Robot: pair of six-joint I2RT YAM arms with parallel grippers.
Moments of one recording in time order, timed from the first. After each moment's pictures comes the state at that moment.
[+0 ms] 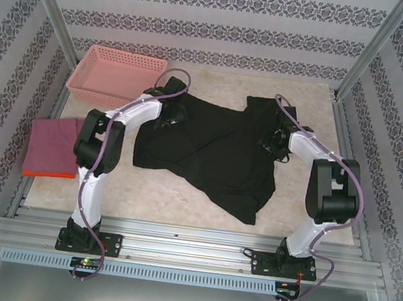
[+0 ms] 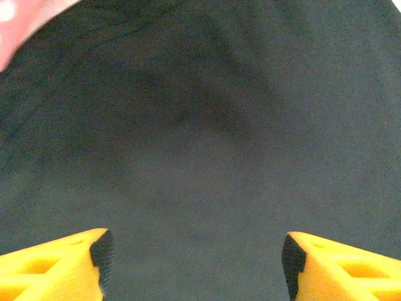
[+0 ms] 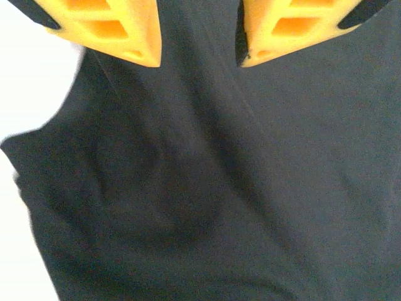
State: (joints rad) left arm -0.35 2.13 1.68 -0.68 -0.10 -0.76; right arm 0.10 1.79 1.17 -0.53 -0.10 0.71
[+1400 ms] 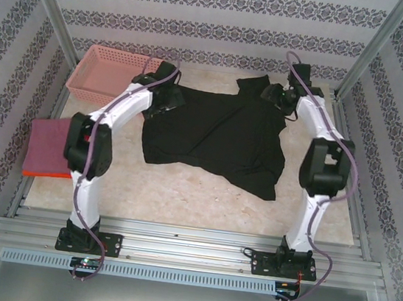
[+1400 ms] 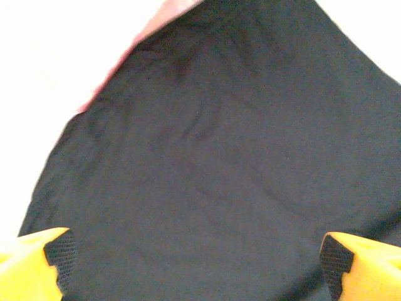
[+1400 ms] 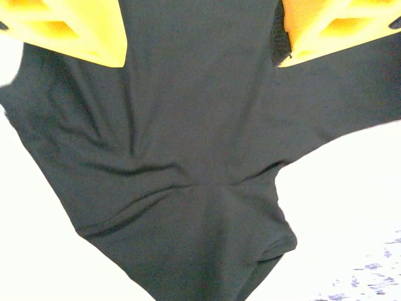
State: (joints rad) left arm -0.32 1.97 1.72 -0.84 -0.16 -0.88; right arm 0.04 2.02 1.75 -0.63 -0.19 0.54
